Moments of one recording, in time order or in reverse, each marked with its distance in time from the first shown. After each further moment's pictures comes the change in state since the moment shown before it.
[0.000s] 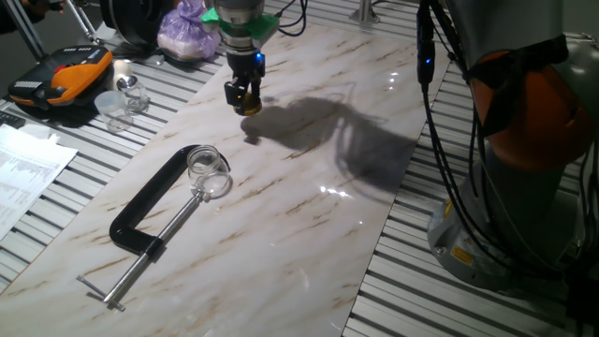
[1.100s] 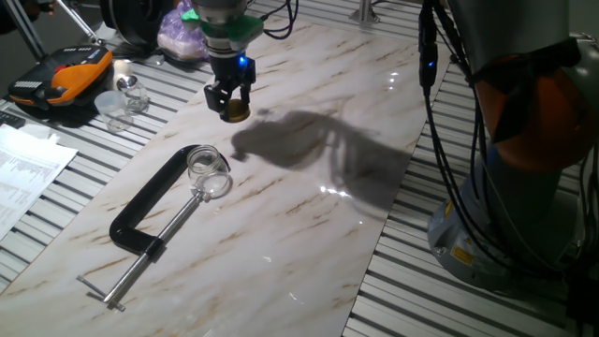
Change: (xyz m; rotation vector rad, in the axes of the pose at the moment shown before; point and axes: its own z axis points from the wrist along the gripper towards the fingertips) arm 0.004 0.052 -0.023 0.006 0.014 0.074
